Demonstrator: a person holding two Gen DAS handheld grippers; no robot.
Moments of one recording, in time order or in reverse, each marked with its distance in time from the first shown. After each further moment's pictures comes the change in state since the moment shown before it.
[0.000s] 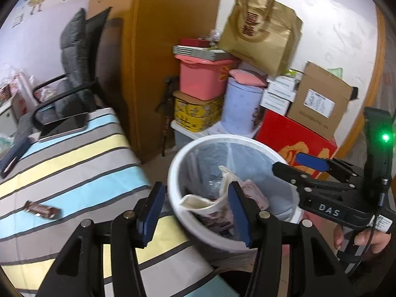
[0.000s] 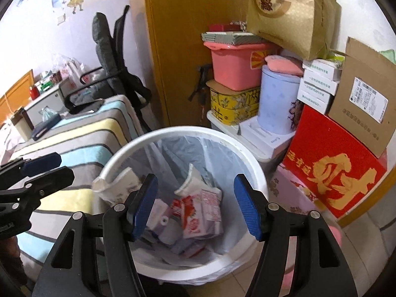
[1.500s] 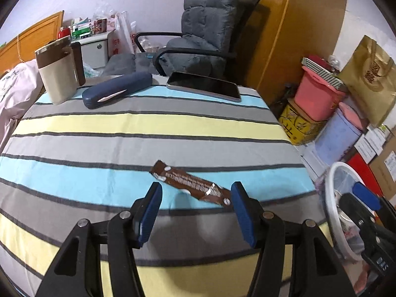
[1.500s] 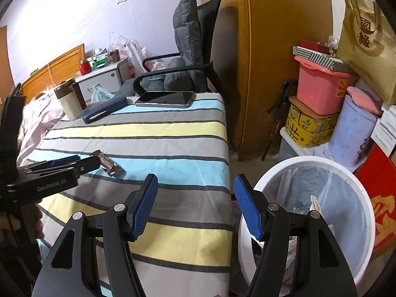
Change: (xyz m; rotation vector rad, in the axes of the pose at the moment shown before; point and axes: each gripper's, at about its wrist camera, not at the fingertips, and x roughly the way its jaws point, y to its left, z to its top) left arm -0.008 0.199 -0.046 -0.388 0.051 0.351; right arm 0.039 0.147 0.011 -0.170 0.000 0.225
